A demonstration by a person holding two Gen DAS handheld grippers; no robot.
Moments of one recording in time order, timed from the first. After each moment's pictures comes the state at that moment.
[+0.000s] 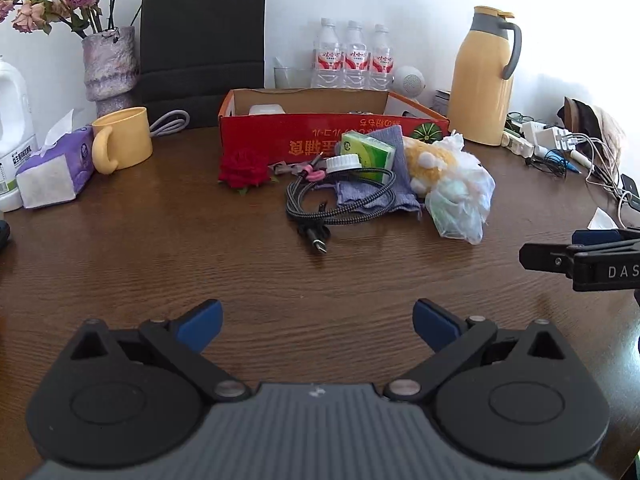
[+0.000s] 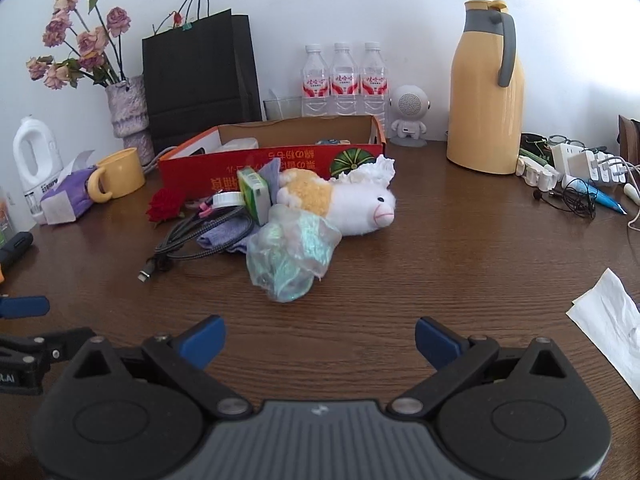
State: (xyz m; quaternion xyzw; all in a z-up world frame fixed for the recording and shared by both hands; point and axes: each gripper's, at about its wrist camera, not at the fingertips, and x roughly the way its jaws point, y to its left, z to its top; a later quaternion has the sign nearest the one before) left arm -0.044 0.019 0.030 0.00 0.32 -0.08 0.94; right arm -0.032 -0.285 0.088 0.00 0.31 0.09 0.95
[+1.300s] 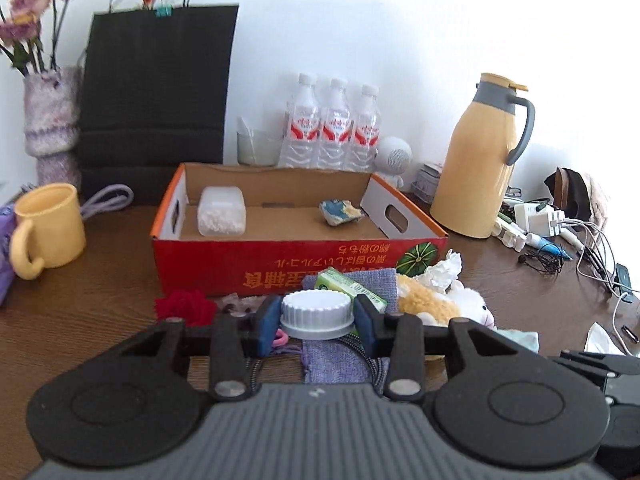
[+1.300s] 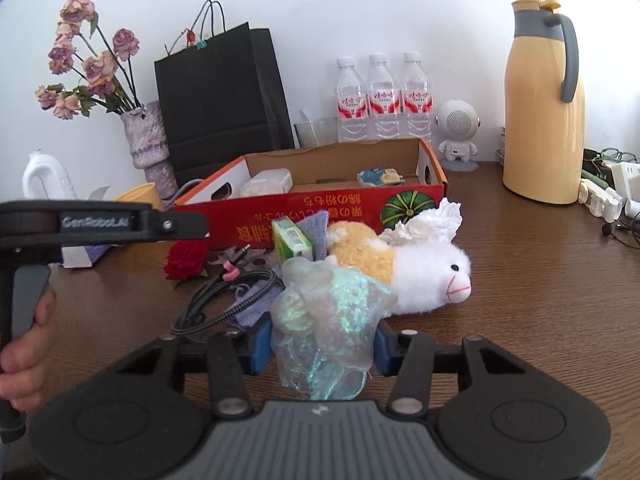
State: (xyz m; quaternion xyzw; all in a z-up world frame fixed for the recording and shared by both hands) left arm 0.065 -0.002 0.085 -0.03 0.25 -0.11 0.96; right arm 0.035 -0.255 0.100 0.04 0.28 0.15 0.95
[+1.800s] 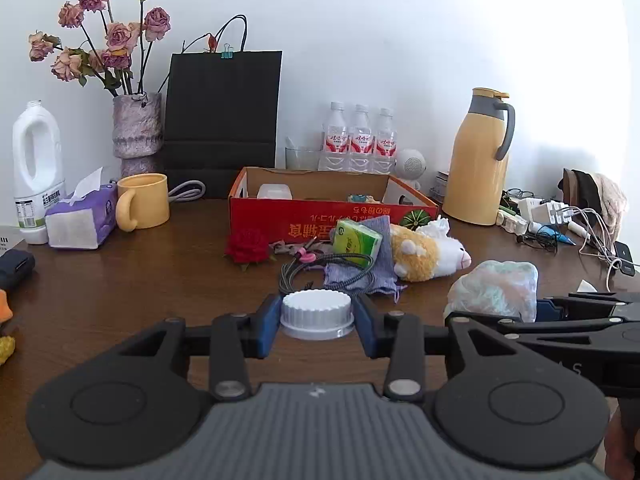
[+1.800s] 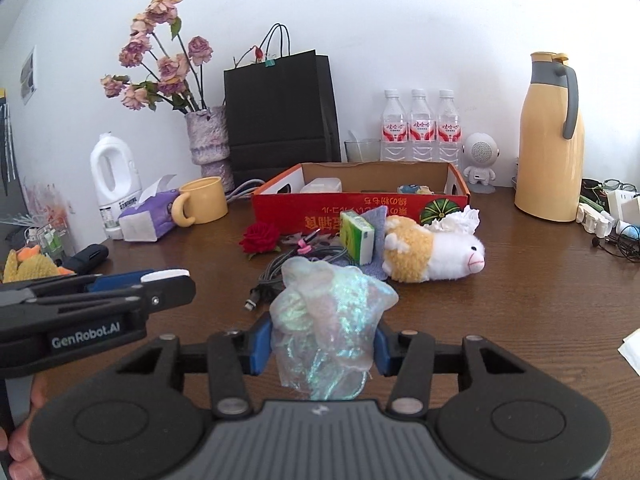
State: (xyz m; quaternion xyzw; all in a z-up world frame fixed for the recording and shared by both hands) left arm -0.099 -0.006 0.066 -0.02 0.21 -0.04 0.98; right arm -0.083 -0.236 0.114 0.01 0.25 0.18 0.95
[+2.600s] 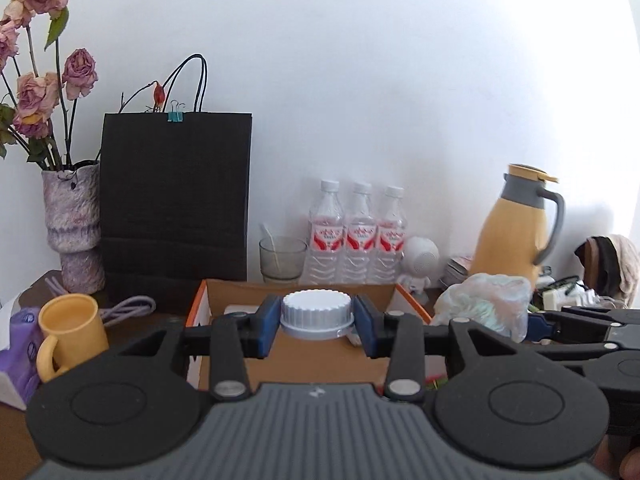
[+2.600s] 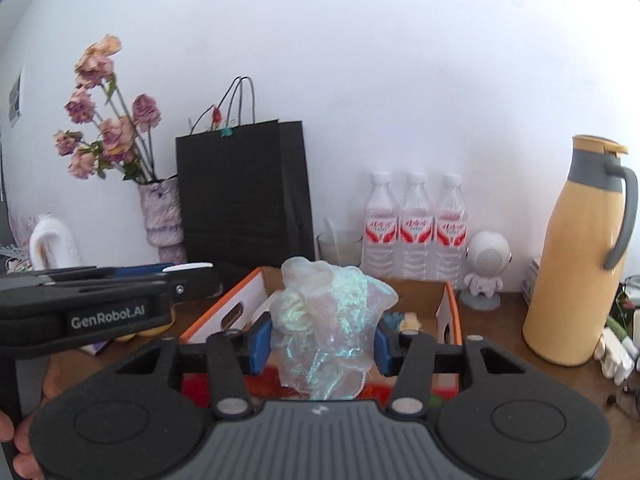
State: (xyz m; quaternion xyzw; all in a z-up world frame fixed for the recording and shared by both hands) left arm 0.144 -0.023 0.163 -0.04 0.17 -0.06 0.98; right arm 0.145 -0.235 0.213 -0.01 0.20 0.17 0.96
